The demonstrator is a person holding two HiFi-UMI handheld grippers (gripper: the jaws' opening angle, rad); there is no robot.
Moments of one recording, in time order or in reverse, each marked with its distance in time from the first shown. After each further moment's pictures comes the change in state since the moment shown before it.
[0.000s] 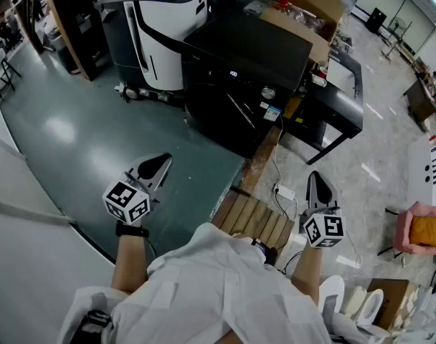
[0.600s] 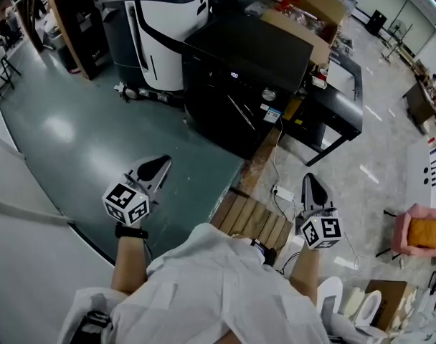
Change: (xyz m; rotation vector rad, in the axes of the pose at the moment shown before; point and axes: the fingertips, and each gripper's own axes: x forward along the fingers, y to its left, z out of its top) left arm -0.004 0.006 -0.003 -0.016 0.007 0.001; right arm 0.006 0.019 0.001 0.025 -0.013 0.071
